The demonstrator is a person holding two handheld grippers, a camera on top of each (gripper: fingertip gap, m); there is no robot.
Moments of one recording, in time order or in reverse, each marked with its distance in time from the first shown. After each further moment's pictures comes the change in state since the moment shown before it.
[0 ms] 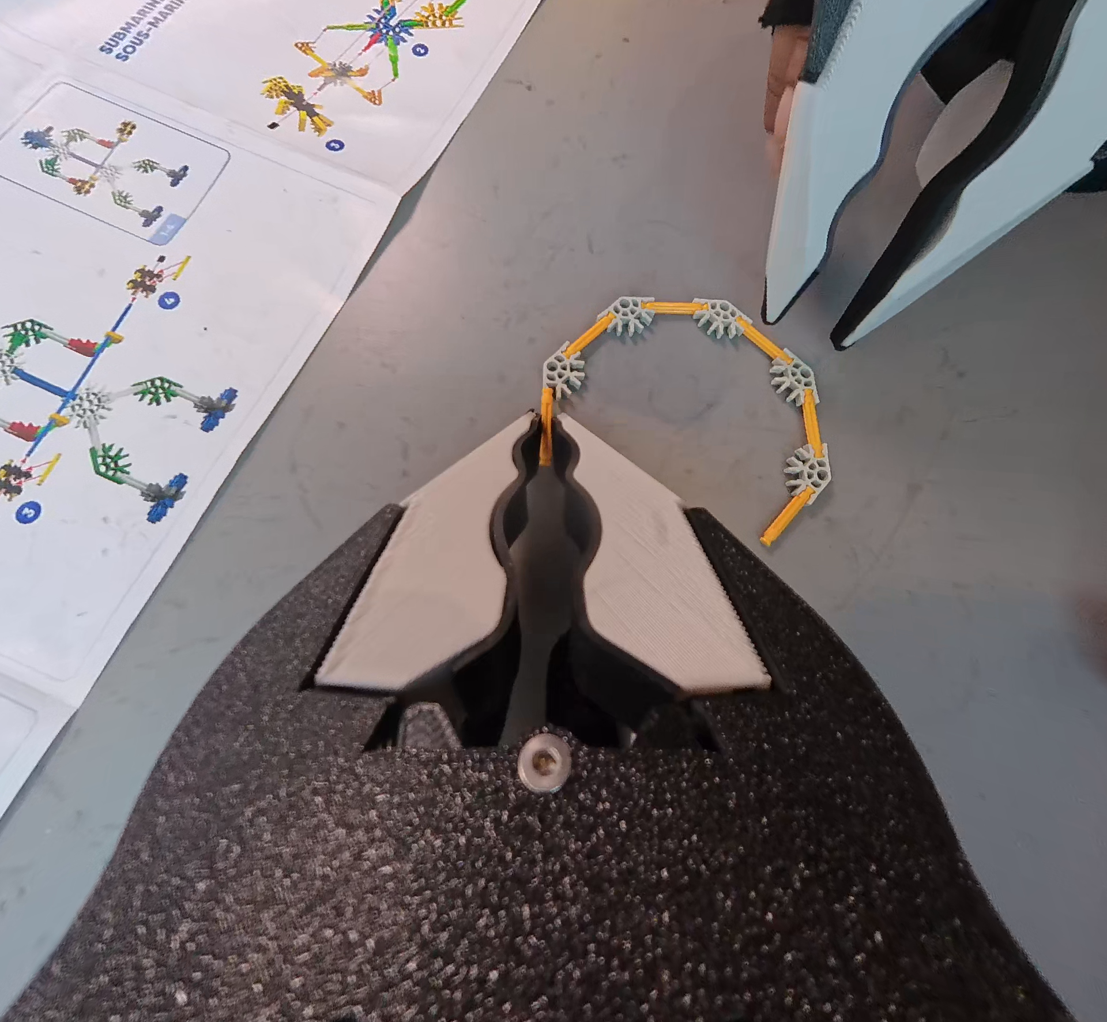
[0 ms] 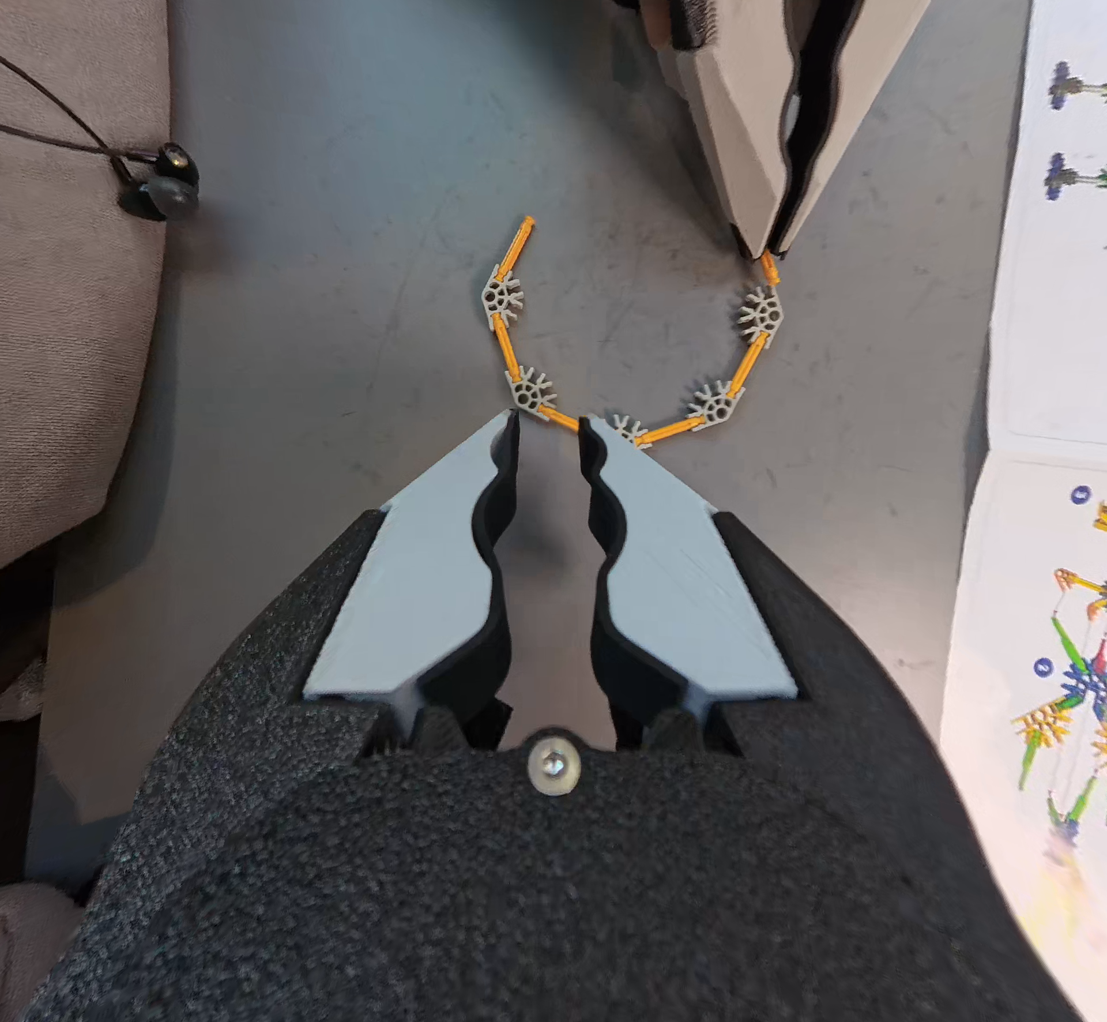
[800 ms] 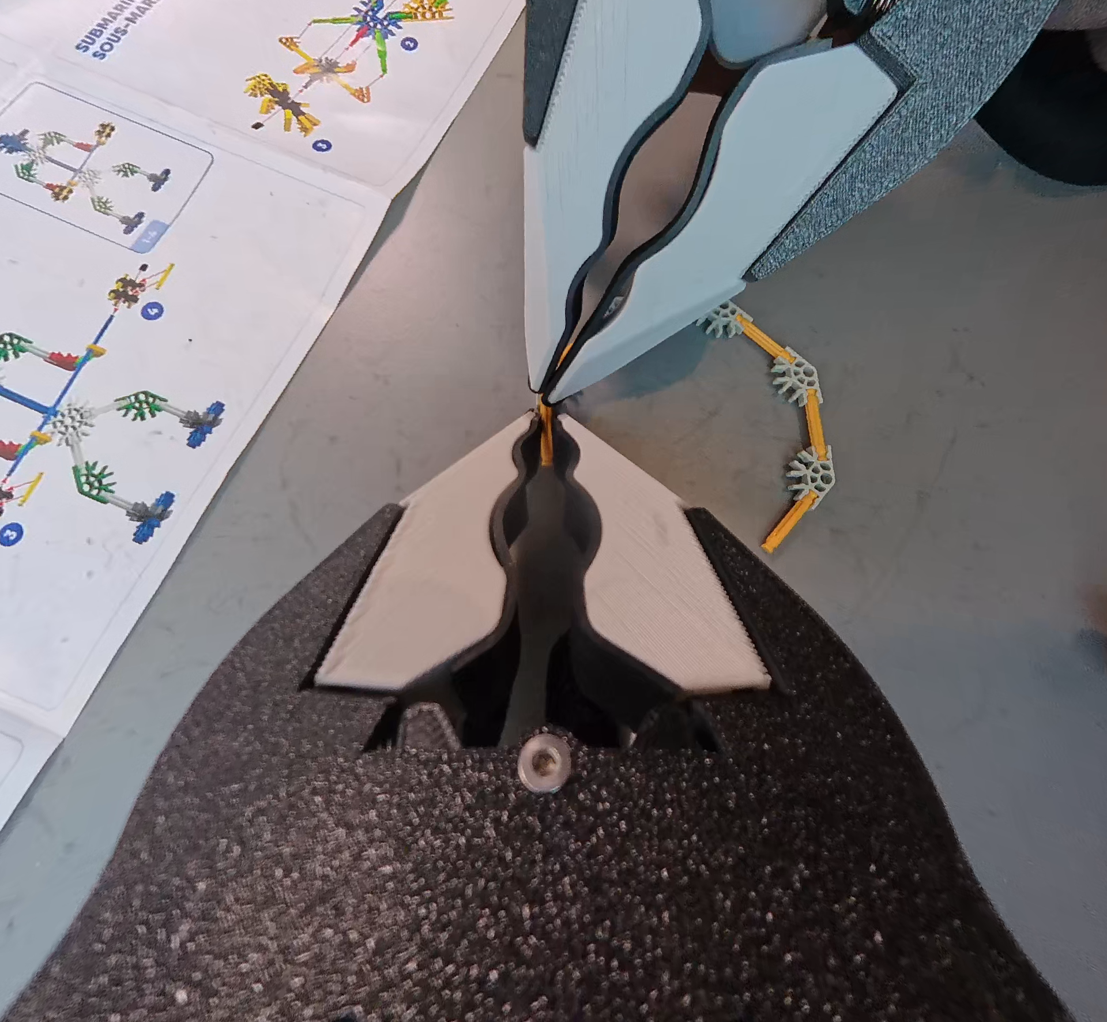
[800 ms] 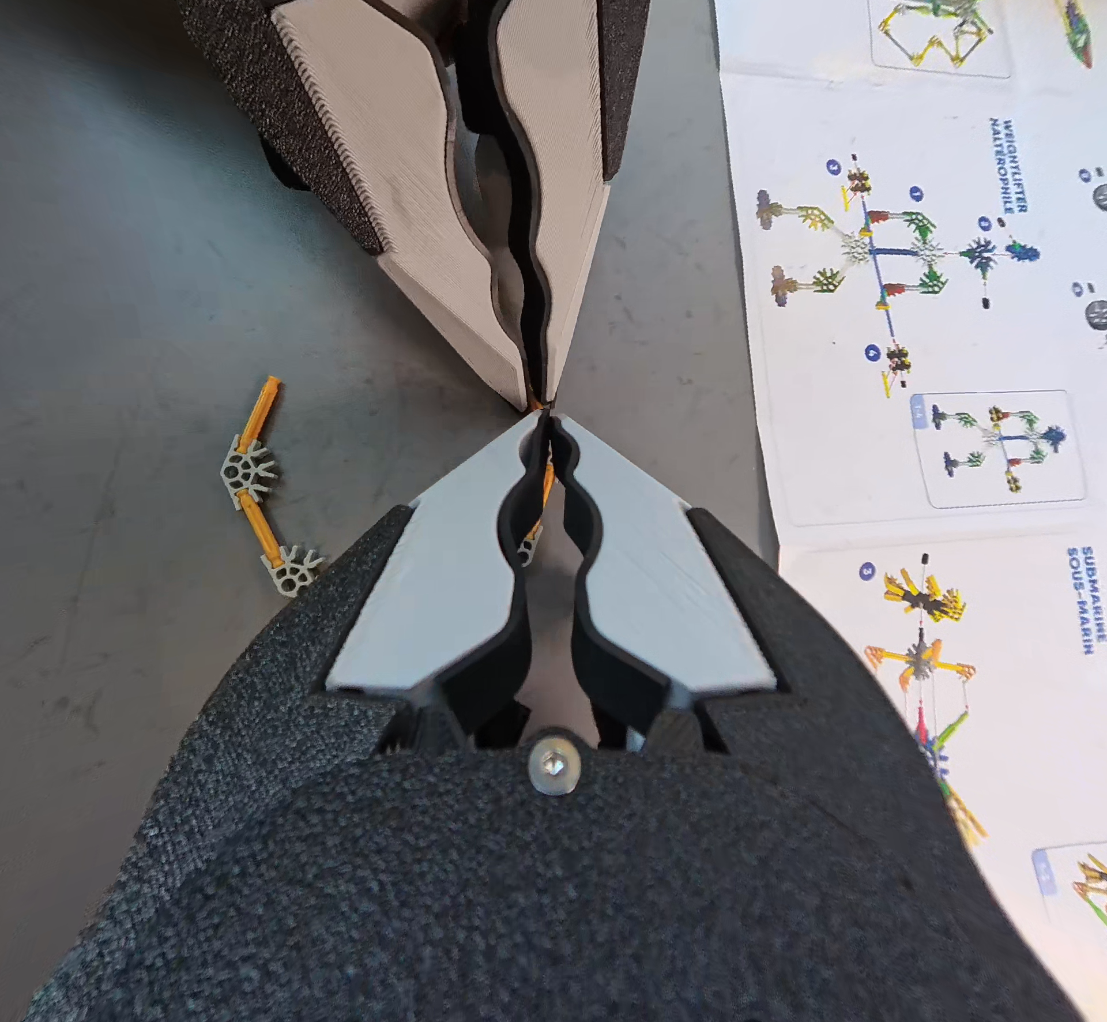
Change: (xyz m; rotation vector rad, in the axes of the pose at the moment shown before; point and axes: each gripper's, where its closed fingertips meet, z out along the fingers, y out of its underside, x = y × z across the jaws) left arm 0.001 -0.001 0.006 -0.016 0.005 0.008; right arm 0.078 -0.034 0.029 0.106 0.235 0.035
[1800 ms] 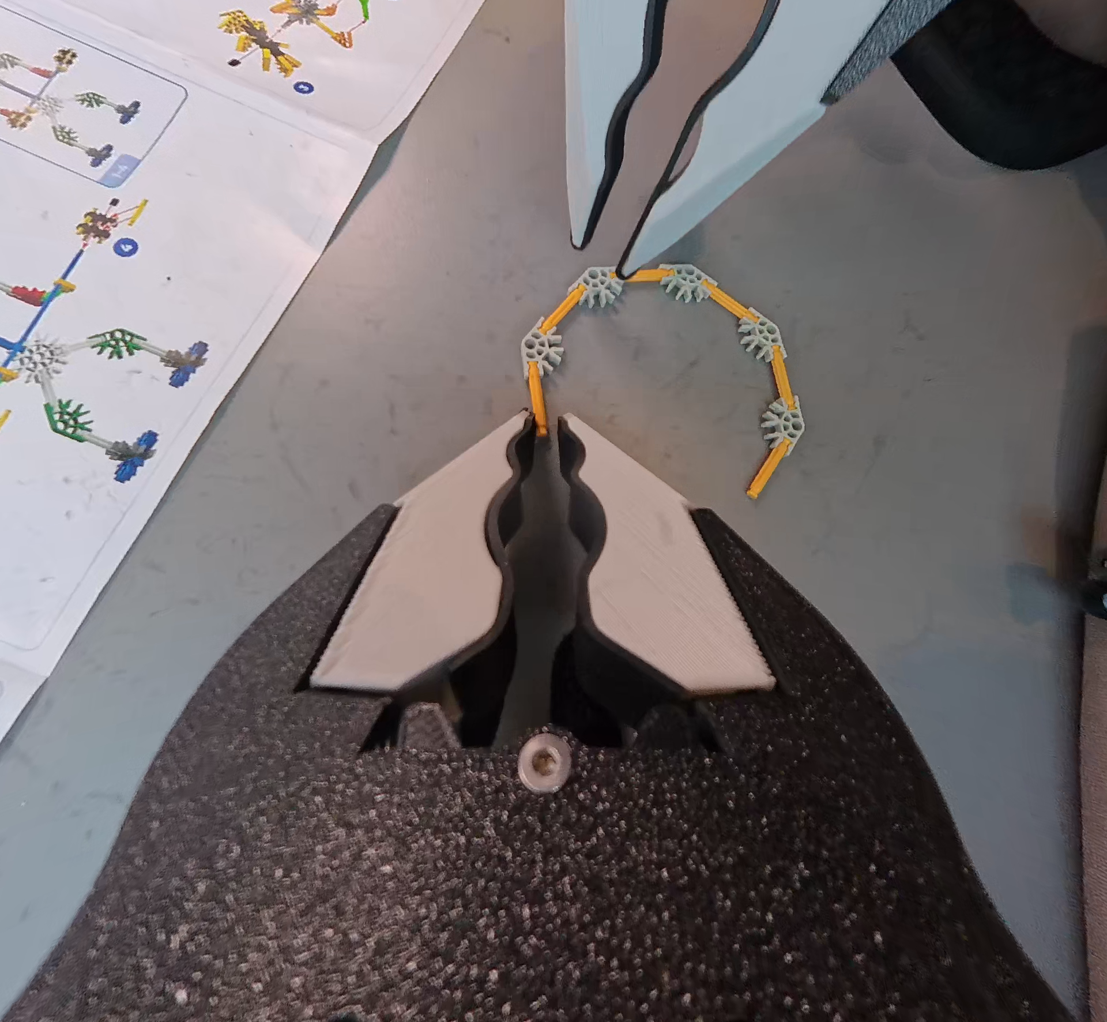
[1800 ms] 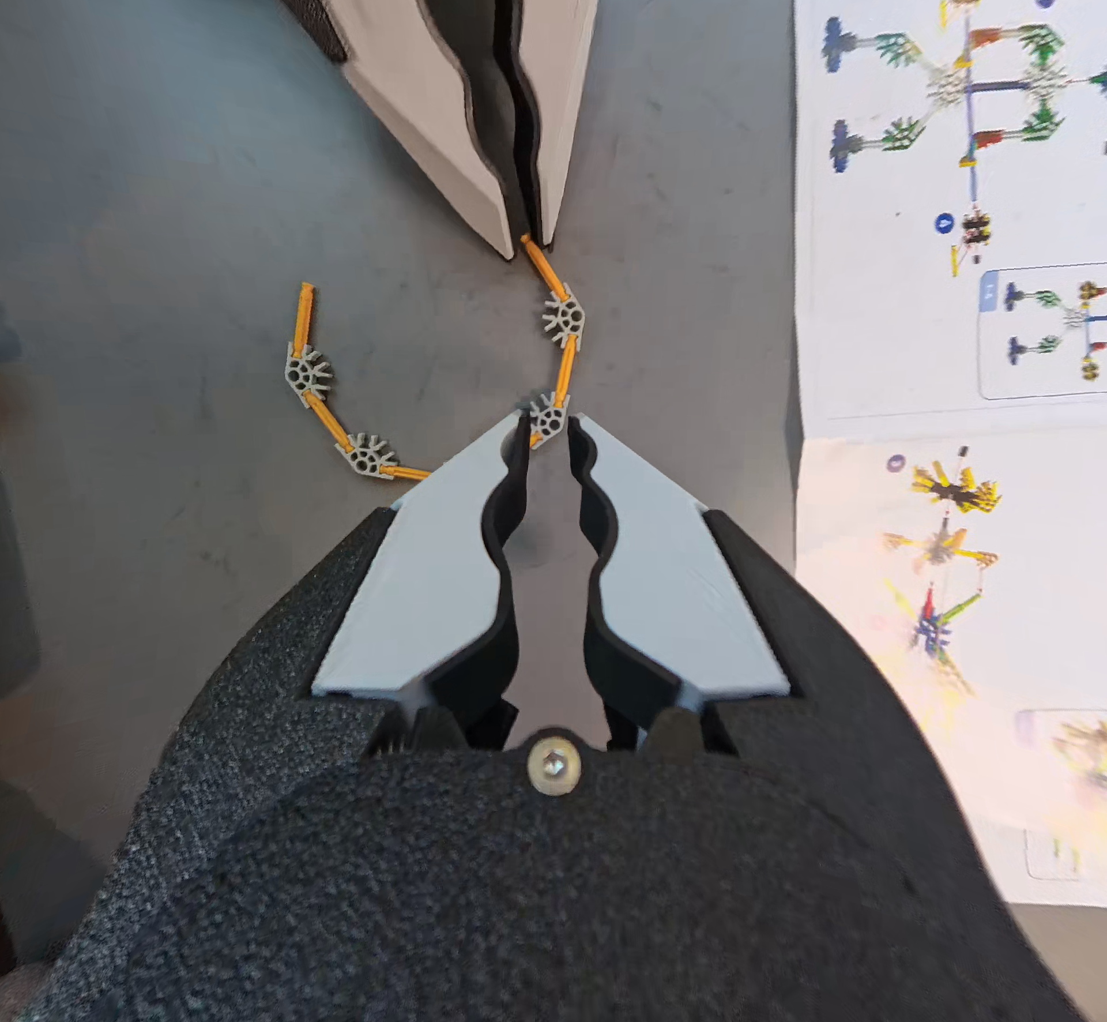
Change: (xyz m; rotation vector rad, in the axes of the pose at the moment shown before) left arm 0.004 0.013 -0.015 -0.014 0.069 -0.040; right arm -0.009 0.022 -0.029 -0.246 -0.106 0.075
